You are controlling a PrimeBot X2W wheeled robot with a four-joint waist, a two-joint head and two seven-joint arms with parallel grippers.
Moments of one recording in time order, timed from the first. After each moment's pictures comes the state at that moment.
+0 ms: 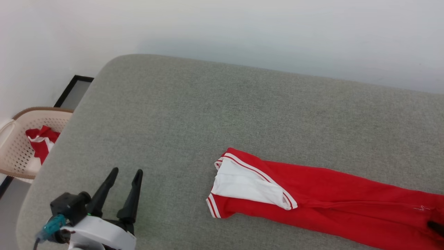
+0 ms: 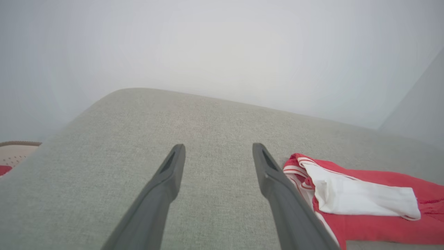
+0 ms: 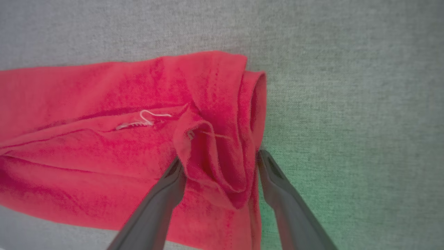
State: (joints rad) left arm -0.13 0.43 -0.29 0.25 -0.67 -0.11 -0.26; right arm -0.11 -0.52 -0.15 0.37 0.73 0.13 0.77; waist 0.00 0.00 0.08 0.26
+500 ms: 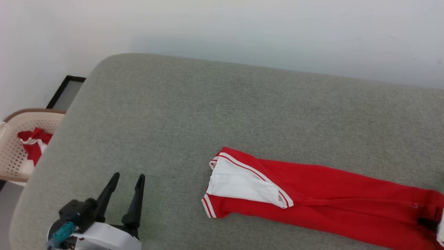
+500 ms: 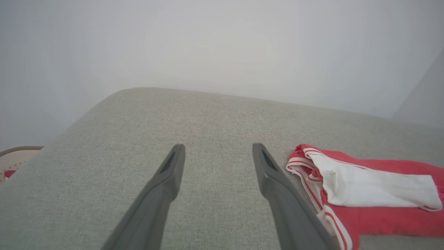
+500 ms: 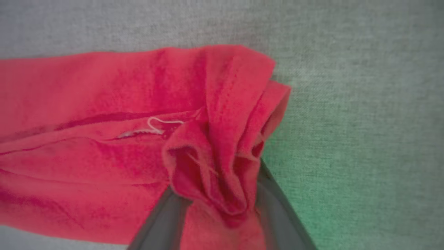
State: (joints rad) left arm -0.09 0.32 -0.17 0.25 -0.46 -0.13 -0.26; right arm -0.22 -0.45 -0.11 0.48 0.63 0.13 0.84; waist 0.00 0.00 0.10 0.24
